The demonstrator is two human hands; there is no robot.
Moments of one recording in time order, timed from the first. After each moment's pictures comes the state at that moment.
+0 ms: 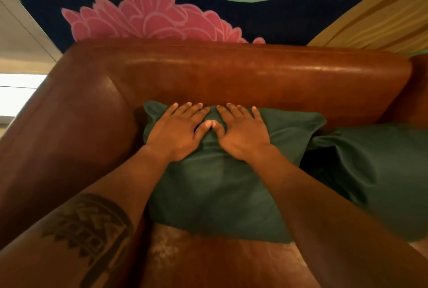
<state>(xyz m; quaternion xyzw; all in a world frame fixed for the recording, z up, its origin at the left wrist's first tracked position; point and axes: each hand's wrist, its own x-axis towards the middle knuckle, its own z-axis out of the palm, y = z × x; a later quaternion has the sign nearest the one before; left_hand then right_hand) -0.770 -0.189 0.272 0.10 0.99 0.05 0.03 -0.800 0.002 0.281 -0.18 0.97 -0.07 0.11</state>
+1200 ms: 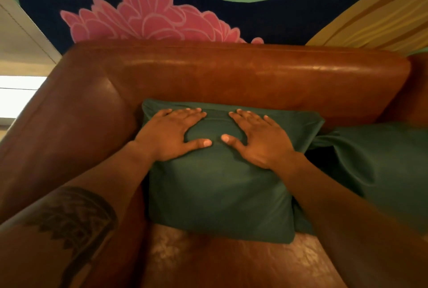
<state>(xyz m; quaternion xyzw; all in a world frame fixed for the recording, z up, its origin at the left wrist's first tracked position) -0.769 -0.216 0.279 0.17 0.98 0.04 0.06 -0.789 0.056 0.286 -0.22 0.96 -0.08 0.12</state>
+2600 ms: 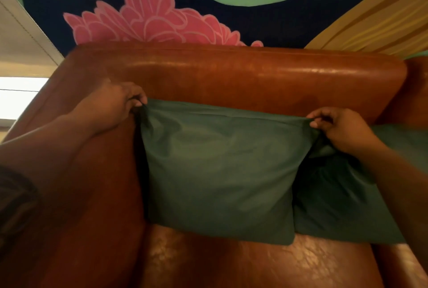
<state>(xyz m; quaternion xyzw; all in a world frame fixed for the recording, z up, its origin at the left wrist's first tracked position) -0.787 -0.329 0.334 0.14 0.98 0.12 -0.05 -0.823 0.202 0.318 -0.04 0.96 -0.29 0.05</state>
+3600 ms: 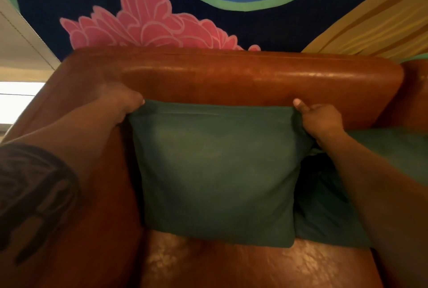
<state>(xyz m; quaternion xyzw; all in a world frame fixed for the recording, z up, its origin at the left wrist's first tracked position) -0.833 -0.289 0.329 -0.35 0.88 0.32 0.05 -0.846 0.146 0.323 0.19 0.94 -0.29 0.05</state>
